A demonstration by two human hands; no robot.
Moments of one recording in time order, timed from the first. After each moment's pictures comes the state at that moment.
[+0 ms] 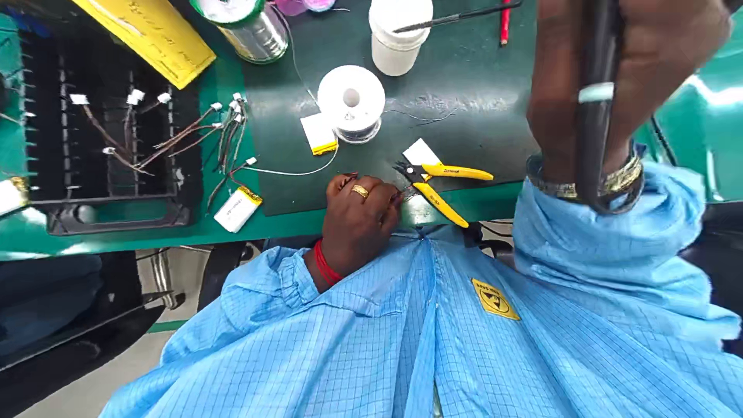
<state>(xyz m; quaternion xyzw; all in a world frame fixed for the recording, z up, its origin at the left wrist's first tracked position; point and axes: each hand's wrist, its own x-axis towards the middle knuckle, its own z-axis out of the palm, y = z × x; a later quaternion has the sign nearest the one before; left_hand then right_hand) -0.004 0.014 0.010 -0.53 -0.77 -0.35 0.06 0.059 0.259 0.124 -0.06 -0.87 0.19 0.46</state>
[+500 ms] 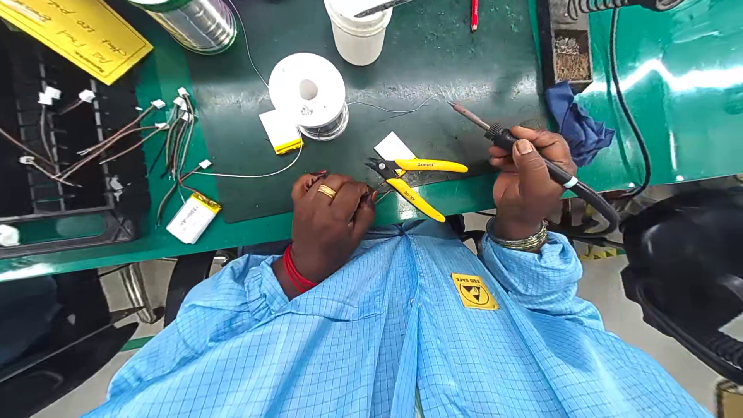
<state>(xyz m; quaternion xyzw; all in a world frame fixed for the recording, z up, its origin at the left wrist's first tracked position) -0.003 0.015 0.009 -0.53 -0.77 -0.35 0.06 0.167 0.228 0.027 -0.24 -0.65 0.54 0.47</state>
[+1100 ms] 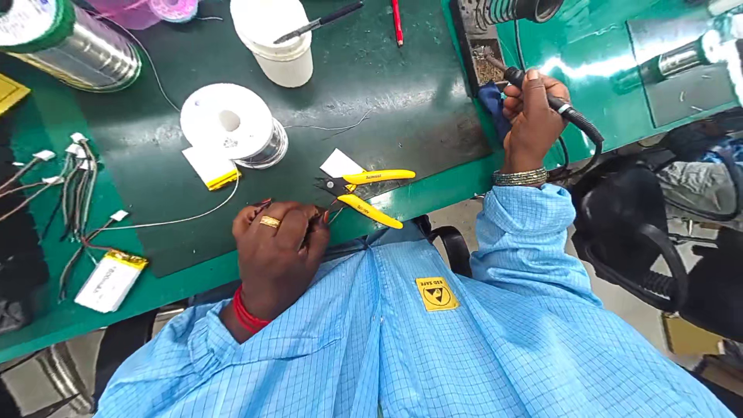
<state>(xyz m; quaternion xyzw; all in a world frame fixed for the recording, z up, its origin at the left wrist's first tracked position) -0.003 0.014 0.009 -0.53 -0.77 -0.35 0.06 0.189 0.341 0.046 -0.47 -0.58 0.41 0.52</state>
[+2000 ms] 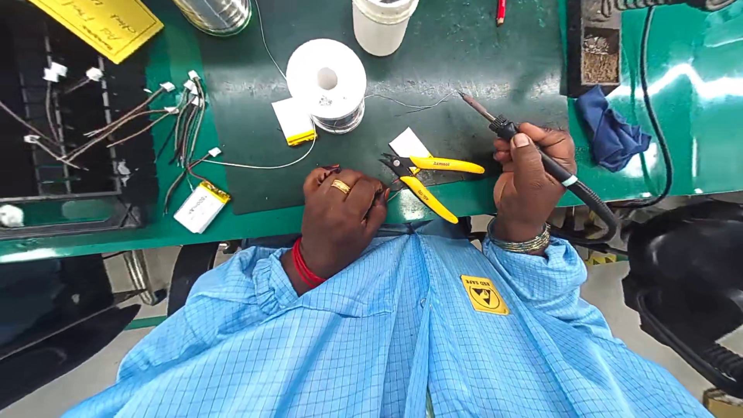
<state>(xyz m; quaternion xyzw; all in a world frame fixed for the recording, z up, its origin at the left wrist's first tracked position) -0.002 0.015 0.010 -0.53 -0.77 -0.35 0.06 0.151 0.219 0.020 -0.28 -0.64 0.54 0.47</state>
